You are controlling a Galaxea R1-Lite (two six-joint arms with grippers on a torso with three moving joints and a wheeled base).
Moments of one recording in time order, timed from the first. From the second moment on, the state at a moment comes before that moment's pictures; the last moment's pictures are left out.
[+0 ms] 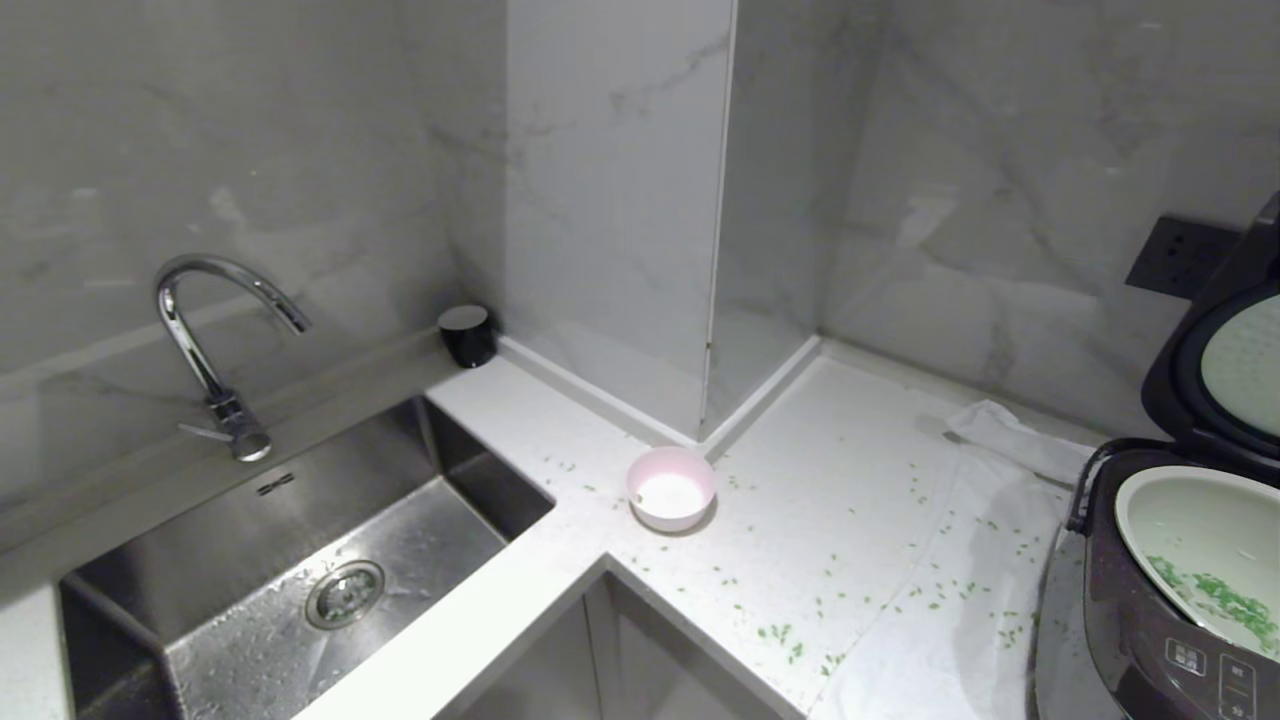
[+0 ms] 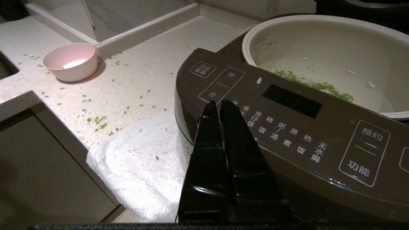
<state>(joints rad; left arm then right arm) 0.00 0.00 0.00 -0.02 0.00 0.05 0.00 0.00 -0.04 0.10 -0.01 -0.01</state>
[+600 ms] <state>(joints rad) 0.00 0.00 0.00 -0.02 0.00 0.05 0.00 0.00 -0.04 0.10 -0.01 -0.01</state>
